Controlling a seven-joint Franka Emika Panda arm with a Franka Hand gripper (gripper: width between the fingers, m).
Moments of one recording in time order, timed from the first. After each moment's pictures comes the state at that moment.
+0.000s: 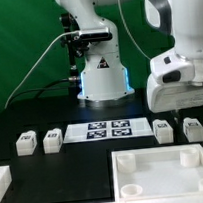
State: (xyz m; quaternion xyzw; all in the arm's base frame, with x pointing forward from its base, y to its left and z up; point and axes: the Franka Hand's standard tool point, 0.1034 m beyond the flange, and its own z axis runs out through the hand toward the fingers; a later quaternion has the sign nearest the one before) arm 0.409 0.173 0.045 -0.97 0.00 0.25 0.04
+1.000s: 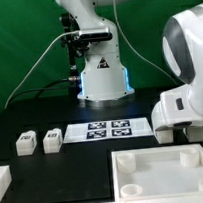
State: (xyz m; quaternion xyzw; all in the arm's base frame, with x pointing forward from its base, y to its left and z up) arm 0.380 0.183 0.009 -0.90 -0.01 0.44 0.03
